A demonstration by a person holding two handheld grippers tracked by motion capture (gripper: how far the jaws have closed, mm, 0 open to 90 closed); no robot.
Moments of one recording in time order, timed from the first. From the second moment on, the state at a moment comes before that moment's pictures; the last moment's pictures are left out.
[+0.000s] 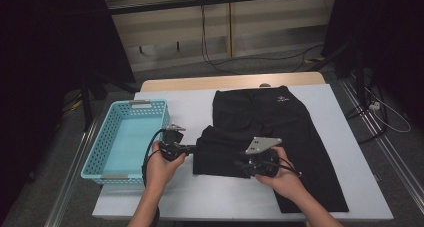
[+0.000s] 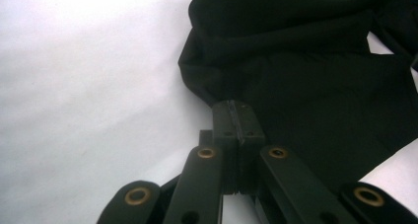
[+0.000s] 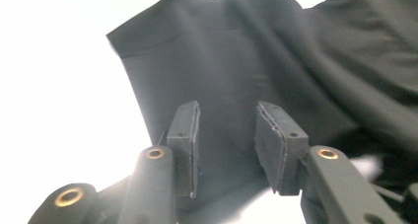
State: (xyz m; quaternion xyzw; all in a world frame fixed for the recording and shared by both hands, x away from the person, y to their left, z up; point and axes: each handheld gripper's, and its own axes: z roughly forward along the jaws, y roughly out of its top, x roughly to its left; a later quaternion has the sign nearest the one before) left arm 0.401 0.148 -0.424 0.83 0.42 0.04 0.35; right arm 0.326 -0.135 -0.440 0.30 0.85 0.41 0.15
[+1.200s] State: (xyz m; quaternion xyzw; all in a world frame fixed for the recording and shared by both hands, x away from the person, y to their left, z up) left arm 0.396 0.142 -0.422 0.81 0.40 0.14 0.41; right arm 0.328 -0.106 -0.459 0.28 0.88 0.38 0.11
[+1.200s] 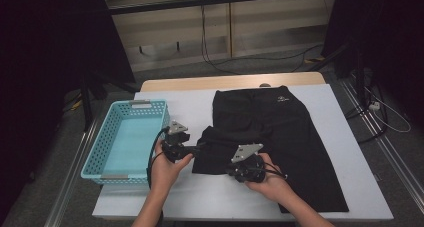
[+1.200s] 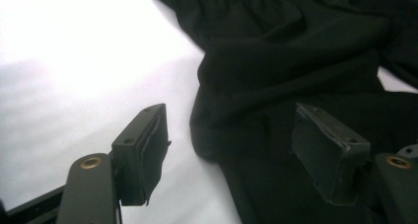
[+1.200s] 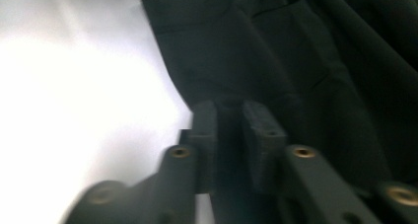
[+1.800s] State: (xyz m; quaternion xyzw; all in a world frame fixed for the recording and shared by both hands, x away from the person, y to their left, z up) left arm 0.396 0.144 -0.419 0.81 0.39 0.13 0.41; right arm 0.289 -0.118 -0.453 0.26 0.89 0.37 0.03
